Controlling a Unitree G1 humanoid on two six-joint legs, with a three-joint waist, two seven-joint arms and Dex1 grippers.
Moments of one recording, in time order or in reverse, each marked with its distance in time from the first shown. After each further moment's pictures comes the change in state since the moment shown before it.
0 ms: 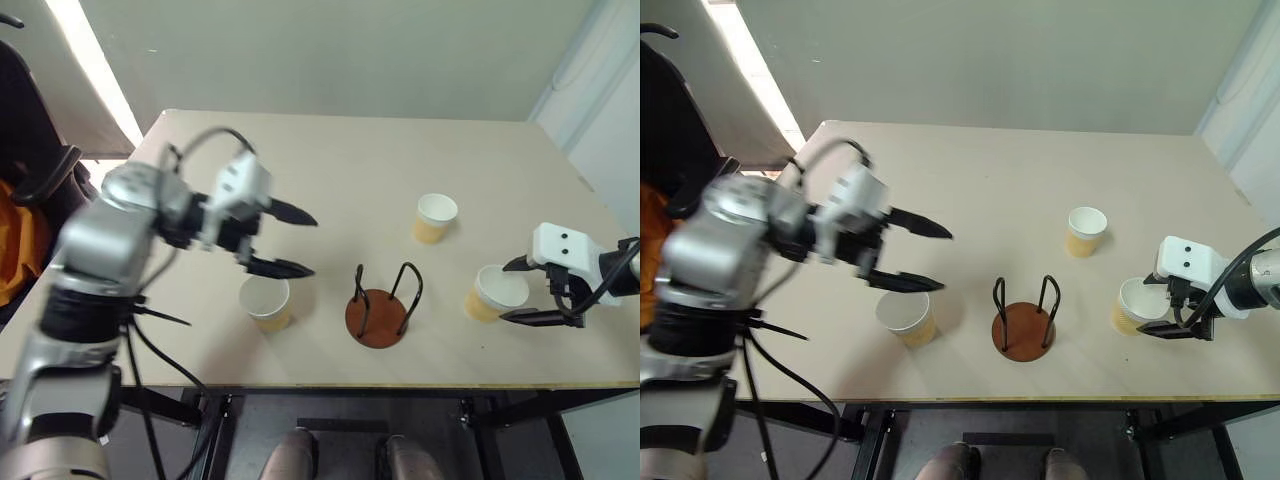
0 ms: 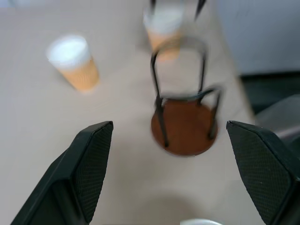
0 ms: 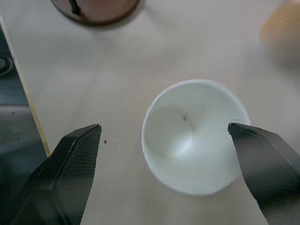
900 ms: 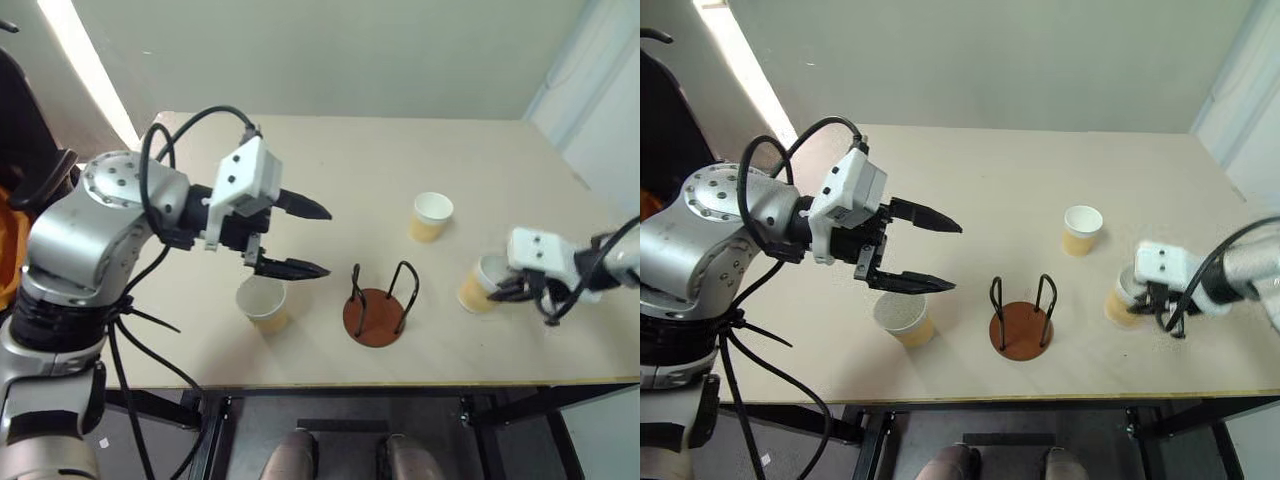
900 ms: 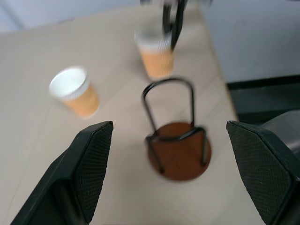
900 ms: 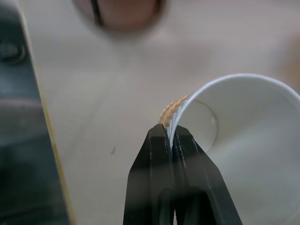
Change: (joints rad) left arm 0.007 0.024 -0.101 -0.096 -0.035 0.072 0.166; right arm -0.271 0.035 0.080 -0.015 -0.008 0.015 0.140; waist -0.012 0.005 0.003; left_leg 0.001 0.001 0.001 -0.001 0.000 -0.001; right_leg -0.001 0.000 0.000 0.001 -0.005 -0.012
